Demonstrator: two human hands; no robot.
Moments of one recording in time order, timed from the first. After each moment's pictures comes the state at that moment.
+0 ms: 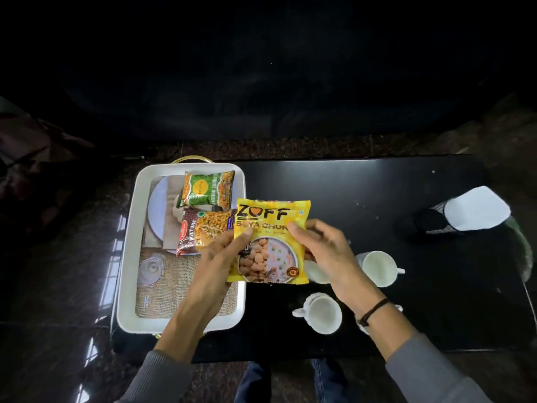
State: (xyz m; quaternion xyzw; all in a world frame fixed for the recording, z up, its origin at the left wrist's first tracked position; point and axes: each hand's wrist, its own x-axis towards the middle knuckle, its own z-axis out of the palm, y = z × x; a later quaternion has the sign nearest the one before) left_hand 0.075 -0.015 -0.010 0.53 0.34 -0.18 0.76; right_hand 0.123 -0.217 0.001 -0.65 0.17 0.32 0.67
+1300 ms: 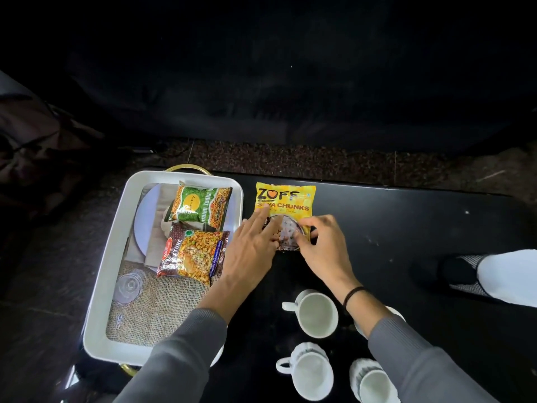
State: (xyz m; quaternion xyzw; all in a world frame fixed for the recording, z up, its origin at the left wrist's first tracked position) left_hand 0.172 -0.063 -0.080 0.96 0.04 -0.17 0.21; right_hand 0.216 -0.220 -0.084 -0.91 0.01 0.20 0.36
